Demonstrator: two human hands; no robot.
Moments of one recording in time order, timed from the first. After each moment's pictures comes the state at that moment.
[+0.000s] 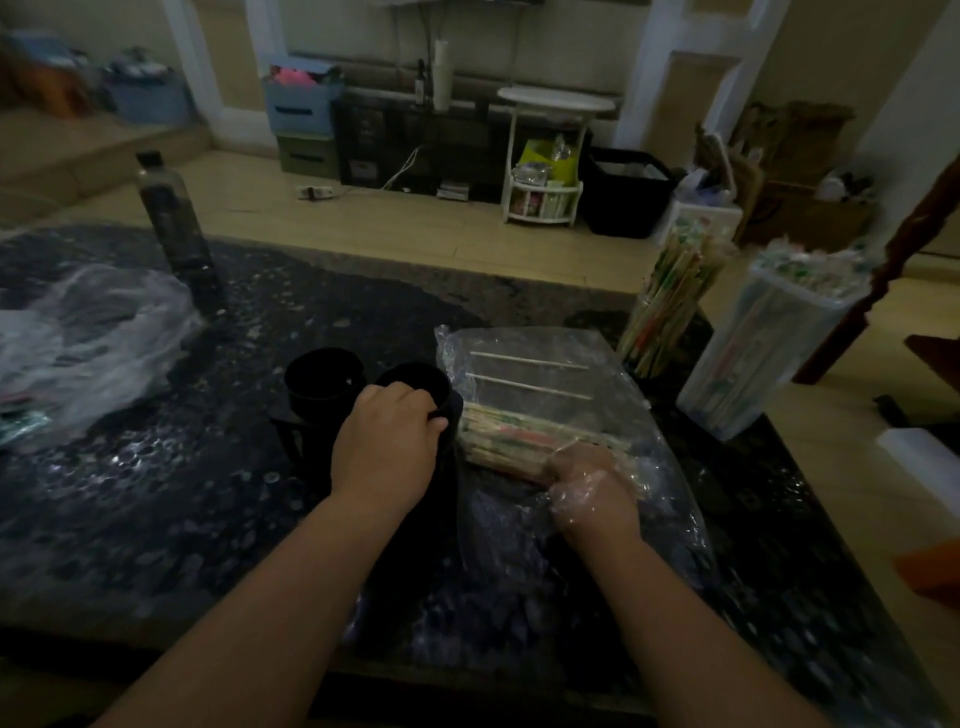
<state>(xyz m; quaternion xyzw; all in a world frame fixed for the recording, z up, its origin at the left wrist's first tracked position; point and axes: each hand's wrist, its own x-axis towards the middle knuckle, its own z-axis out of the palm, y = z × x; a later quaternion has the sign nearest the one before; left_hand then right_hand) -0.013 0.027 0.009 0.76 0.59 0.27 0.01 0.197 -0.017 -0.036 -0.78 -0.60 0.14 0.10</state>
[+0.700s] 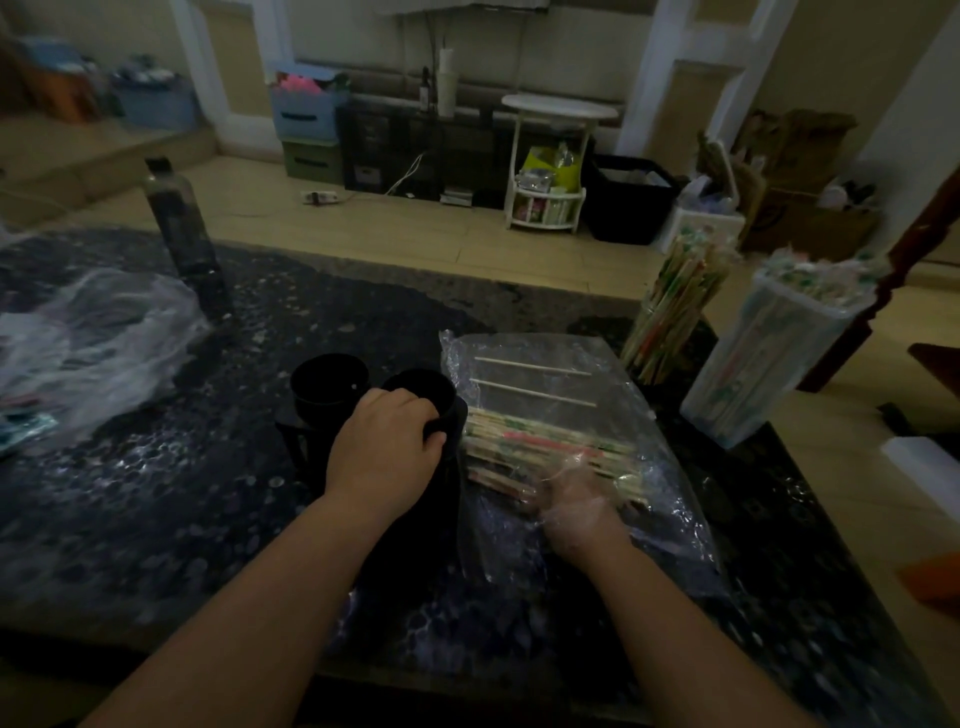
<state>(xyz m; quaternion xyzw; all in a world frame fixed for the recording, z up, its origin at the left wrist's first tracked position) -0.024 0.033 0.006 0.79 0.56 0.26 0.02 0.186 -0.014 -0.043 -0.77 -0.60 0.20 0.10</state>
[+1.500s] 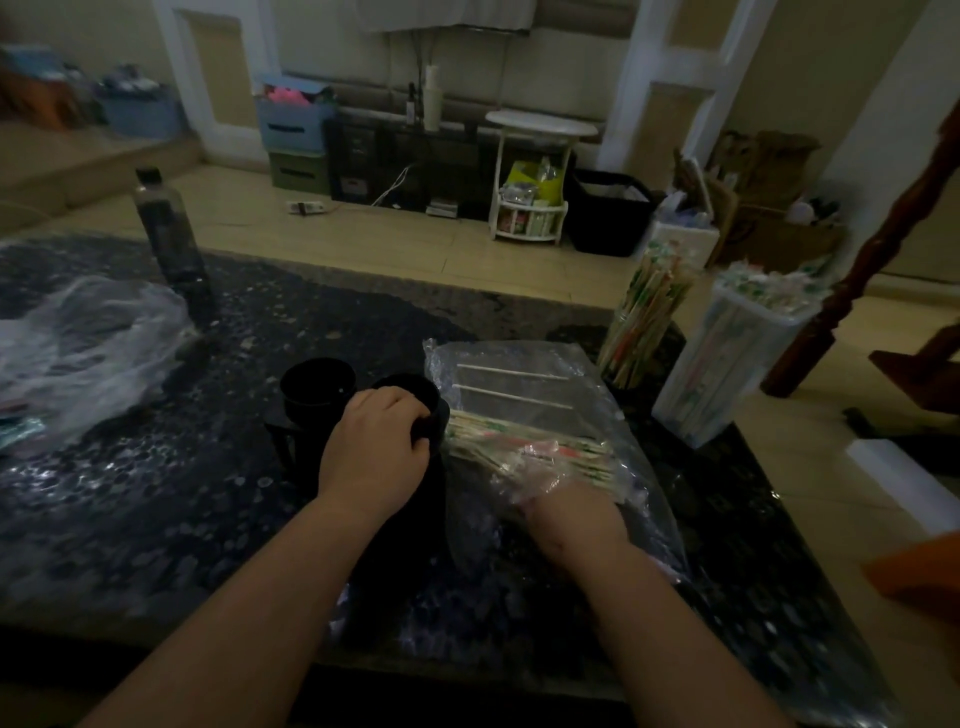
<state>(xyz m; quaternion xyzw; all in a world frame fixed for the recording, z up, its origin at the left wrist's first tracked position) -0.019 0.019 0.014 0.77 0.57 0.28 0.04 0.183 -0.042 -0.005 -0.74 -0.67 0.10 -0.03</state>
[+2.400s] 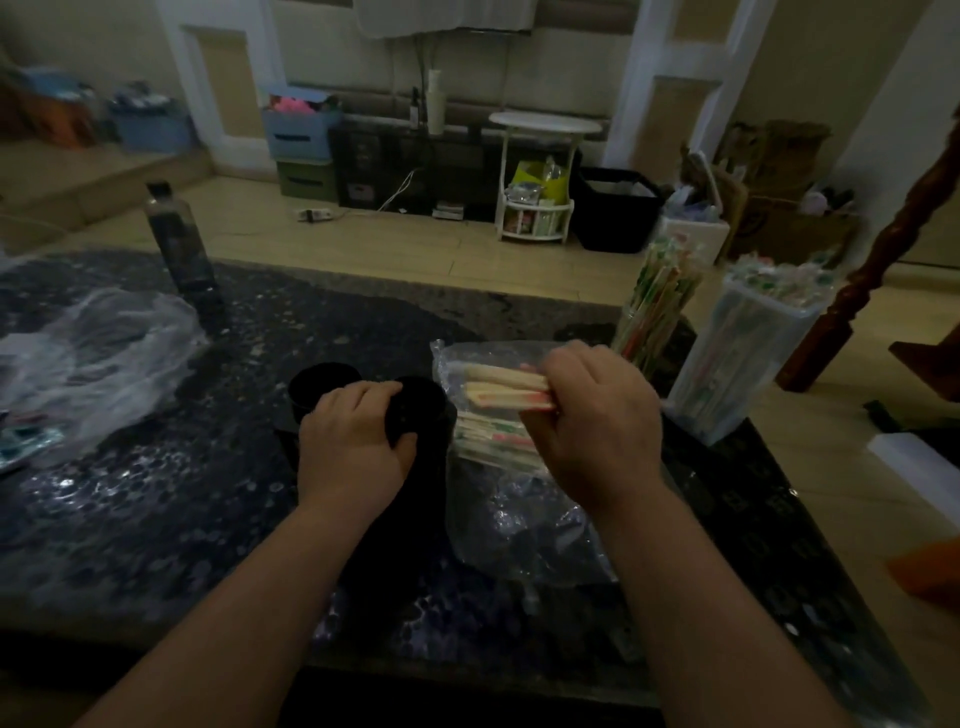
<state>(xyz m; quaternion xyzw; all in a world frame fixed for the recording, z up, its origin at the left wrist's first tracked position) -0.040 0.022 0.013 0.74 0.60 0.31 -0.01 0.166 -0.042 0.085 -0.52 -0.72 -0.25 0.39</state>
